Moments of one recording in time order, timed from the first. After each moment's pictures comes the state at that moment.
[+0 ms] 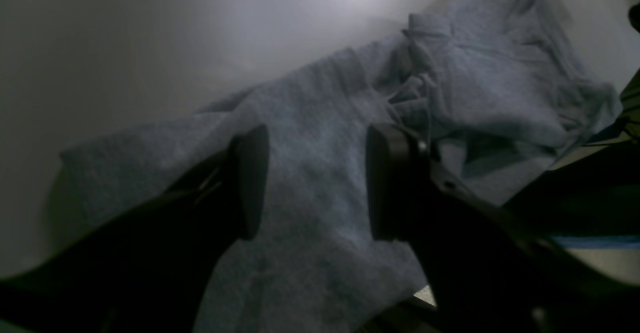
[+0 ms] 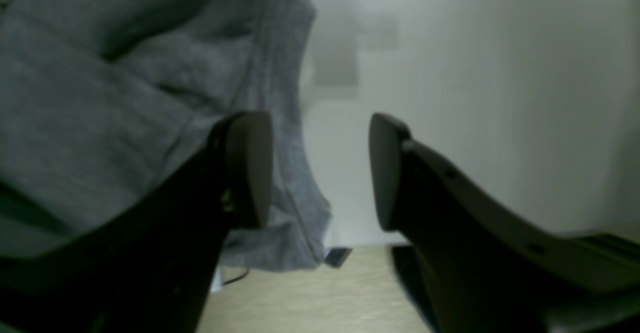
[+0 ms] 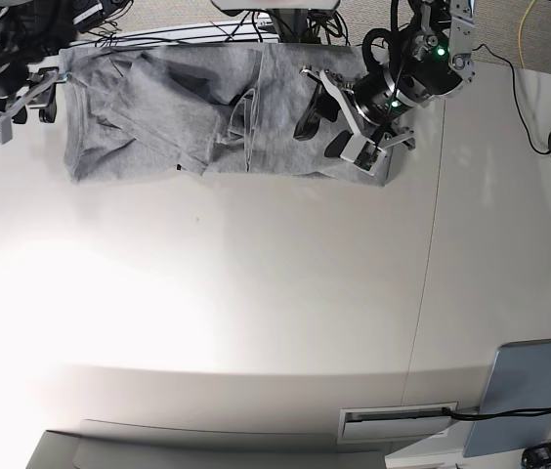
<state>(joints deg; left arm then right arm) 24.7 -7.4 7.0 121.9 -23.7 -21.2 50.5 -32.3 17.6 45.5 113.7 35.8 28.5 -61.4</state>
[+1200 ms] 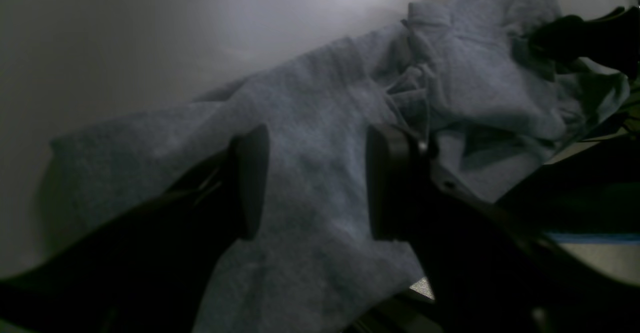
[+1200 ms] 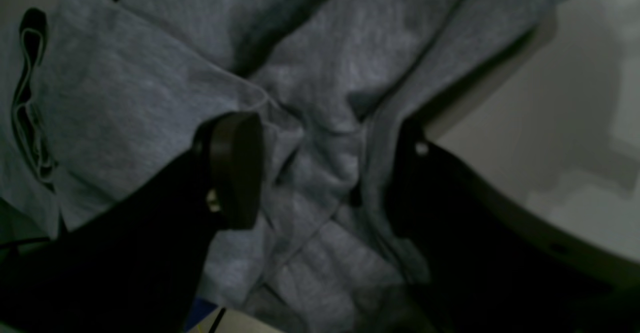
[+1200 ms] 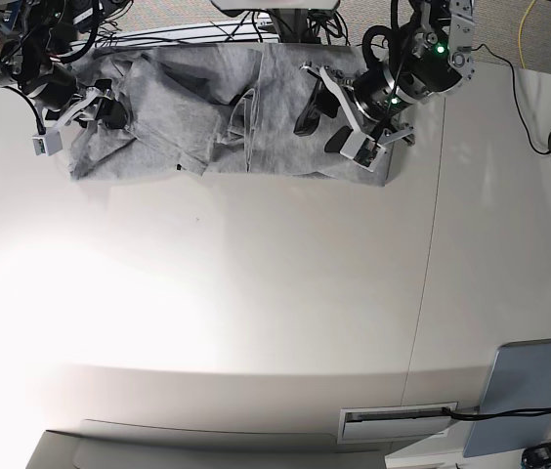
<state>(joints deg) 25.5 -7.4 7.1 121.9 -23.7 -21.2 50.8 -25.0 16.9 32.3 94.9 48.8 29.5 -62.3</state>
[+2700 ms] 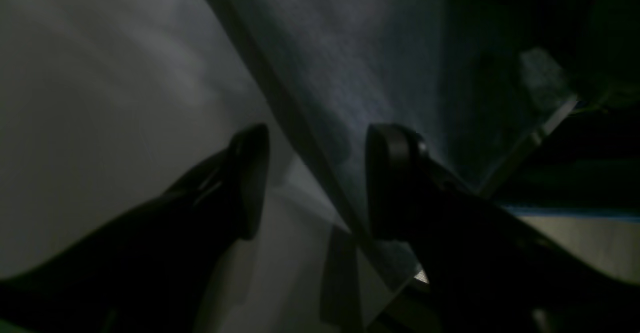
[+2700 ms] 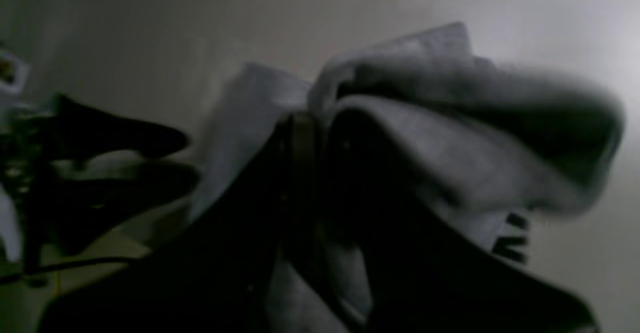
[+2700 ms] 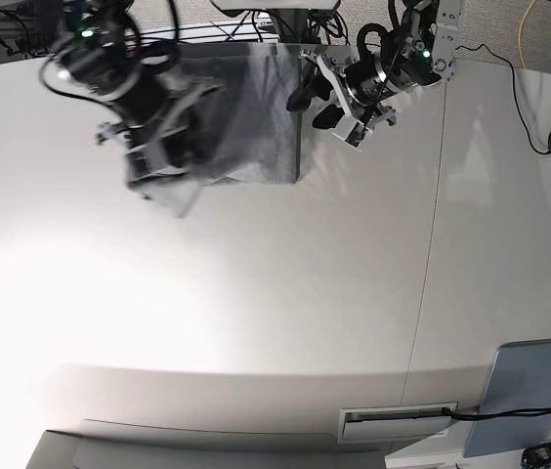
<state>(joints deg) 25.4 -7.3 7.0 104.4 -24.4 -29.8 40.1 -27.7 4.0 3.7 133.3 20.2 20.0 -59.3</state>
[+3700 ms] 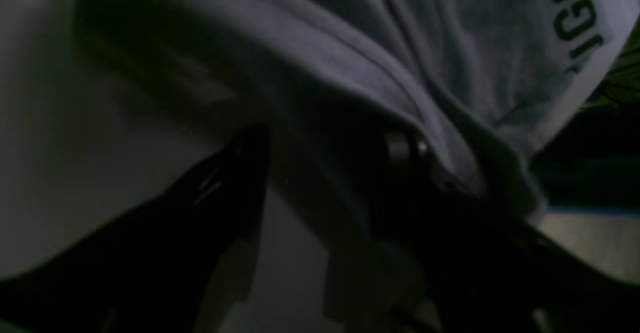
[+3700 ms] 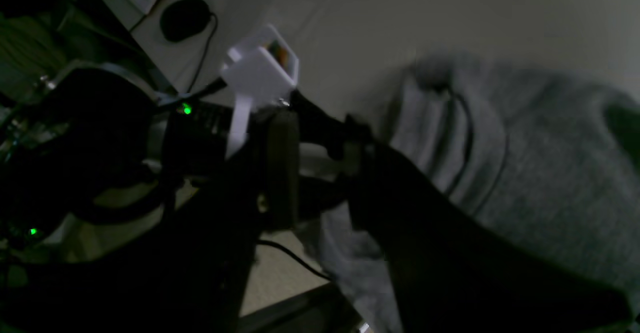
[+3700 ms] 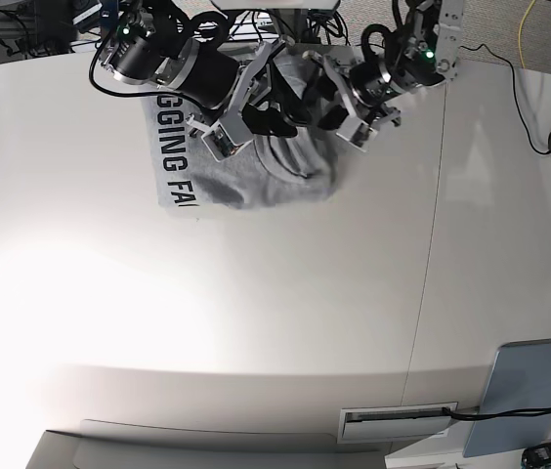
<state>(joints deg) 25.4 -7.7 5.1 104.5 -23.5 -30.0 40.1 -27.5 2.5 -7.9 130.8 33.1 26.4 -60.1</state>
